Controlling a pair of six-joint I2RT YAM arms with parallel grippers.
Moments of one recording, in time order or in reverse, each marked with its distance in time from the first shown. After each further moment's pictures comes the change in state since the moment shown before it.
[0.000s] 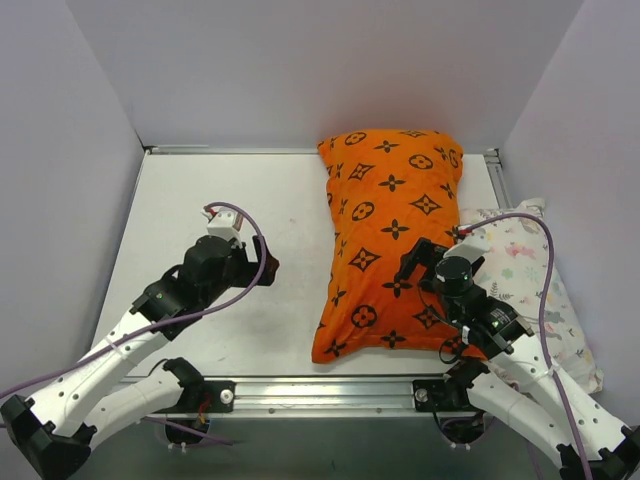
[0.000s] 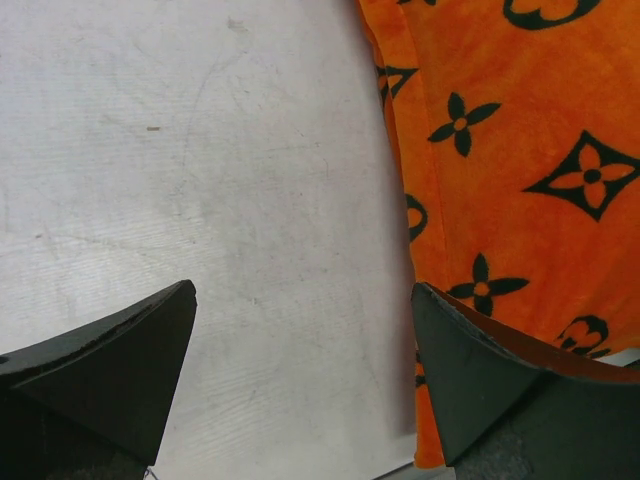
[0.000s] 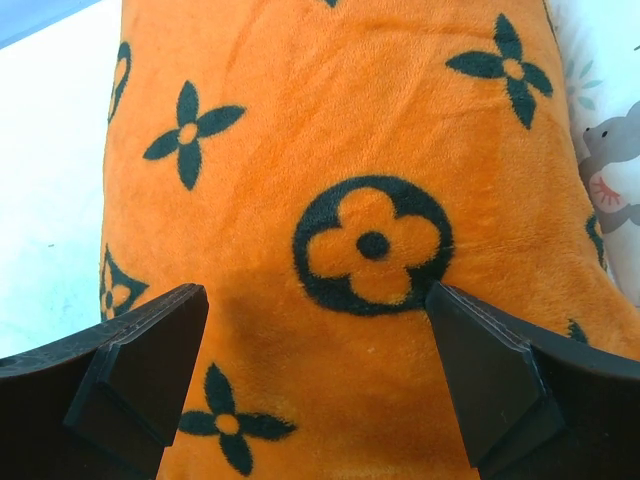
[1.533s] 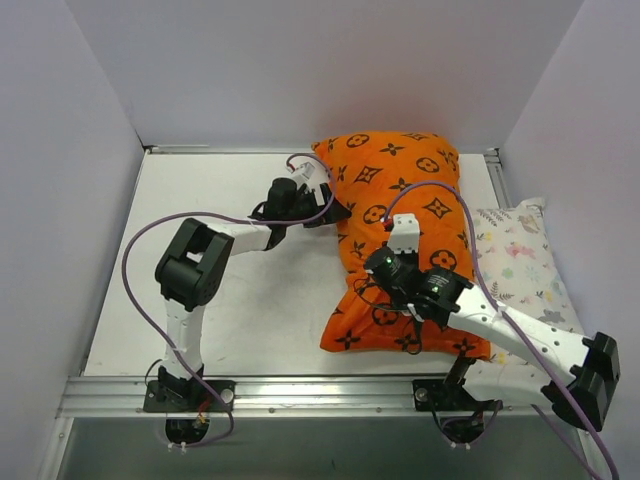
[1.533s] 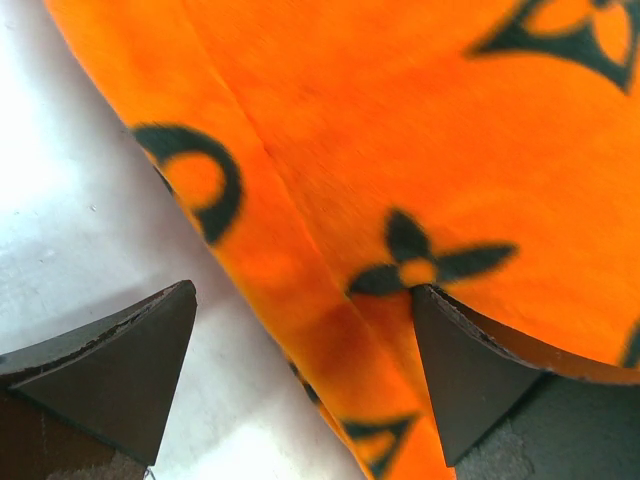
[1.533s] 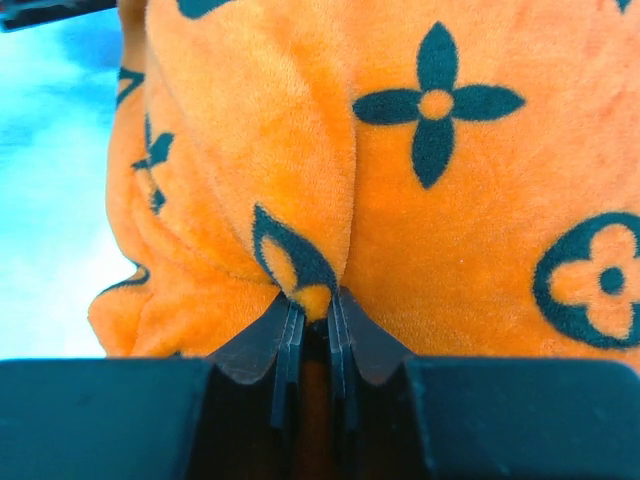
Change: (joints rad) left arm 0.184 1.236 0.430 0.949 0.664 -0.201; right arm 0.341 0.464 0.260 -0.192 0.279 -0.054
